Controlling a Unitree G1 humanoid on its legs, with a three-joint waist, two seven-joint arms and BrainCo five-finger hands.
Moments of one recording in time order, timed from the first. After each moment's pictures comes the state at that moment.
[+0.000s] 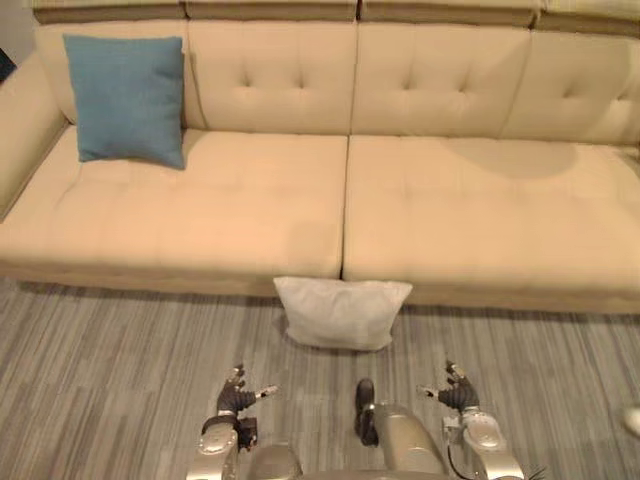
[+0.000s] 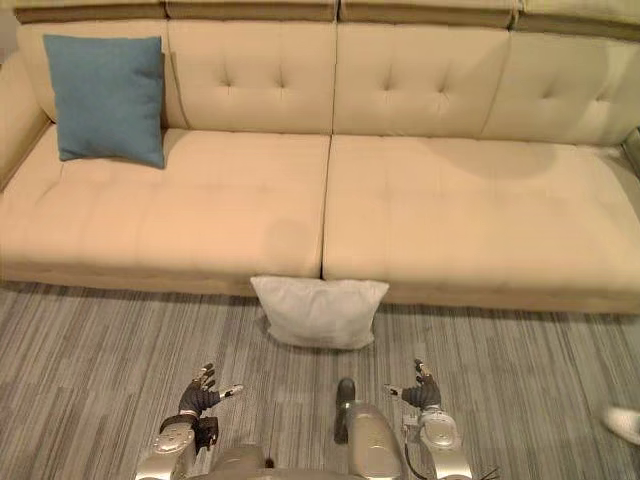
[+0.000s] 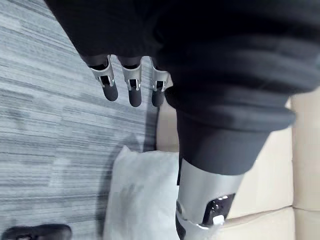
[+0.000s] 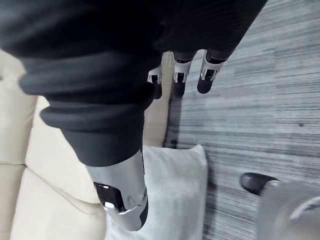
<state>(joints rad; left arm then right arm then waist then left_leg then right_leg) 0.10 0.06 0.04 0.74 -0.07 -0.11 0.09 0.08 -0.13 -0.09 0.69 0.00 -0.11 -0.12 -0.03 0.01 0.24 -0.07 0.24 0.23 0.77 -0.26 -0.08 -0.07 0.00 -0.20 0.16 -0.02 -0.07</state>
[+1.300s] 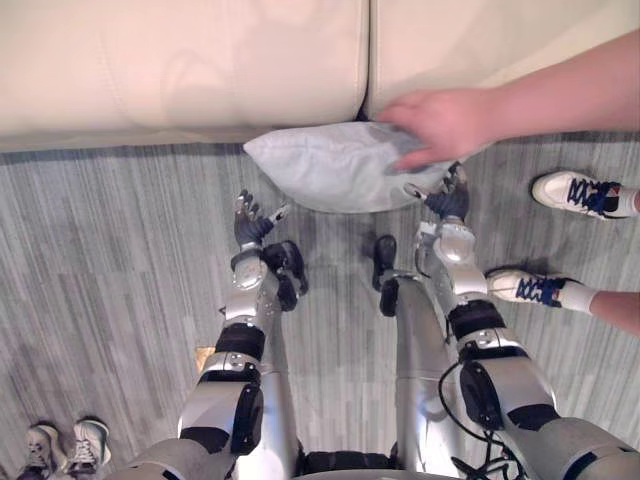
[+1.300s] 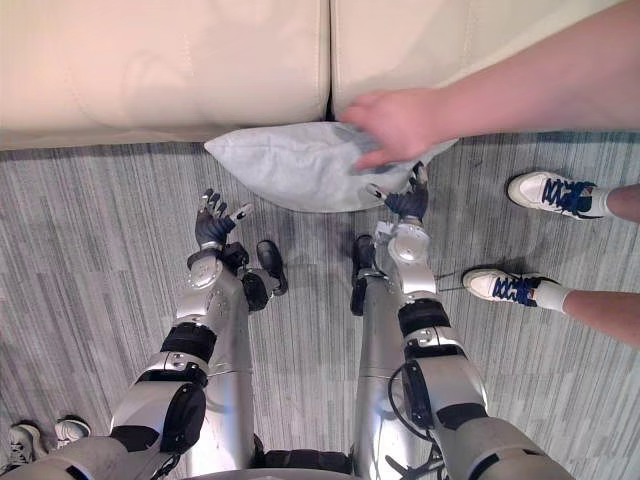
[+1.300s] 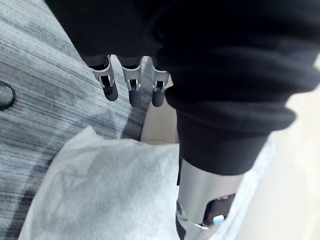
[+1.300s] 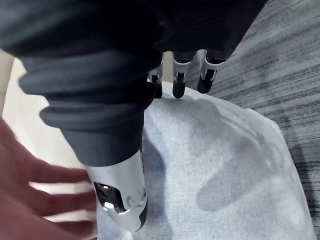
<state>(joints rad) -0.66 -0.01 0.15 0.67 -0.28 -0.15 0.29 -0.80 -0.10 -0.08 0.73 0.15 -0.10 -0.40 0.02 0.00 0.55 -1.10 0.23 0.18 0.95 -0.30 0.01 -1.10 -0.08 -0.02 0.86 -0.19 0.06</state>
